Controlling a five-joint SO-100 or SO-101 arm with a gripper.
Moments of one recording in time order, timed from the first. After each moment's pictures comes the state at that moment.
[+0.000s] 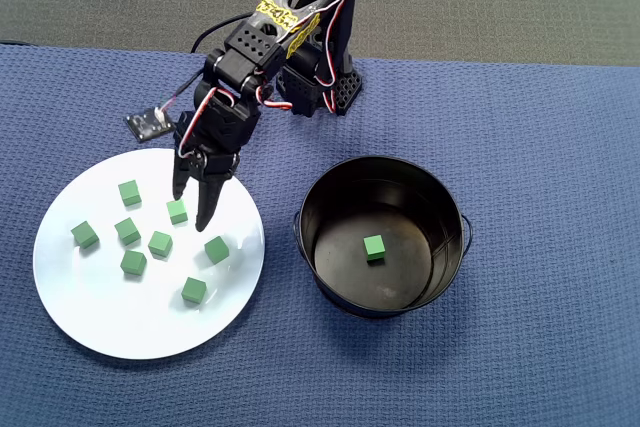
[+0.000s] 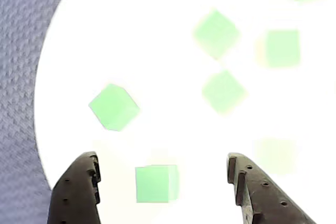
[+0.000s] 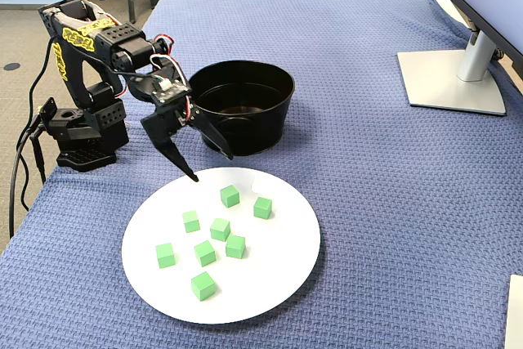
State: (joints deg) arm 36.0 108.8 118.7 38.2 -71.6
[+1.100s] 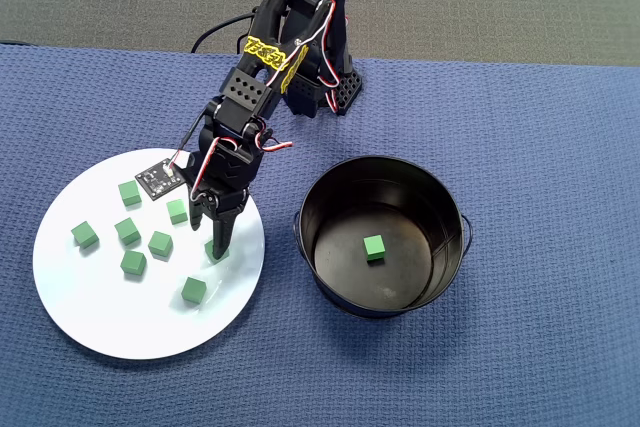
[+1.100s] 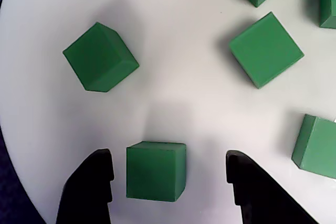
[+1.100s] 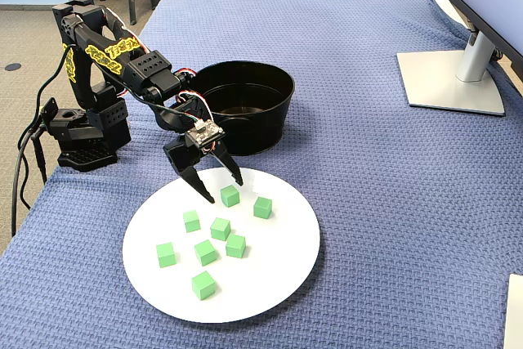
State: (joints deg) arm 31.2 92.7 120.6 27.8 -70.8
